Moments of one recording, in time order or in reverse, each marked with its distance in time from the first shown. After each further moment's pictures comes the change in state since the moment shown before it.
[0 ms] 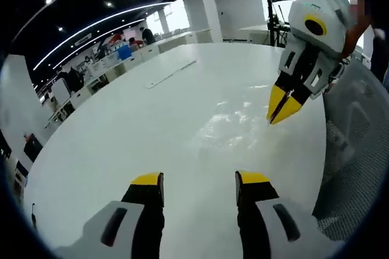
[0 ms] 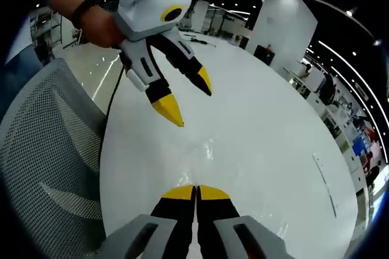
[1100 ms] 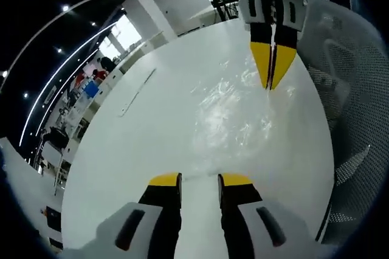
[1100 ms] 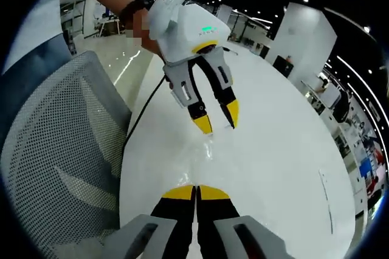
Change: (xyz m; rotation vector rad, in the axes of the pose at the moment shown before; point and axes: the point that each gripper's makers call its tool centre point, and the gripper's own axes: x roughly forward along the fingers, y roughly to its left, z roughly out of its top) left arm 0.018 -0.029 0.005 0.422 0.015 -0.119; right arm -0.022 0.019 0.003 -0.104 -0.022 0.097
